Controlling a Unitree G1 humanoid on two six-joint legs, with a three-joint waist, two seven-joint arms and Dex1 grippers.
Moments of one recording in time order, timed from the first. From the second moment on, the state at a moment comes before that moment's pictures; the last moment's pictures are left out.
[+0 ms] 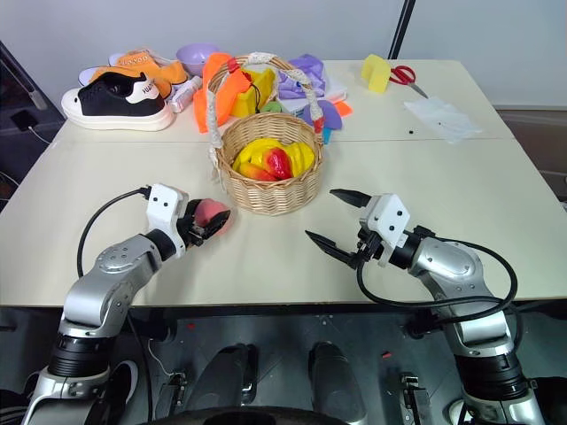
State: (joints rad) left arm -0.21 0.41 0.02 -0.28 -0.34 0.62 -0.38; right arm -0.12 -0.59 -0.05 -0.39 0.36 0.21 0.82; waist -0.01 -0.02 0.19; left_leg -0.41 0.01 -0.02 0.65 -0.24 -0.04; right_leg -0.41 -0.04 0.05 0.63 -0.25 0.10
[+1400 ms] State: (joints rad) left arm -0.34 0.42 0.09 -0.40 -0.50 0.56 -0.53; right arm -0.28 -0.47 -0.12 -0.27 0.40 0.26 0.59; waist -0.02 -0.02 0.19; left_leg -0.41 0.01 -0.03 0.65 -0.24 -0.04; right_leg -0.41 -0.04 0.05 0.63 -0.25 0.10
